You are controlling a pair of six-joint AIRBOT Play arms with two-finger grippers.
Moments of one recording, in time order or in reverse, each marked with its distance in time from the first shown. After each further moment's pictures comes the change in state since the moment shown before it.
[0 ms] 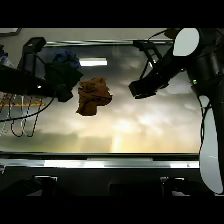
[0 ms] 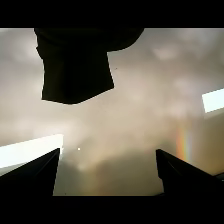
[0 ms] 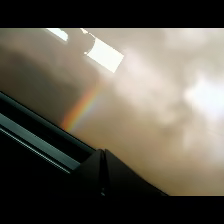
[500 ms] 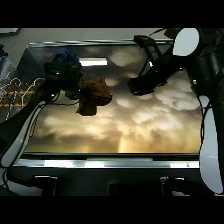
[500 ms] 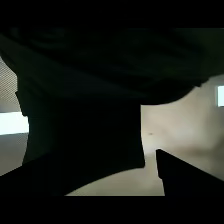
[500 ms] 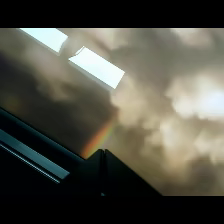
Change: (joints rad) left arm 0.035 -0.500 -0.001 0.032 -0.327 -0.082; right arm 0.000 0.000 0.000 0.000 -0.067 0.020
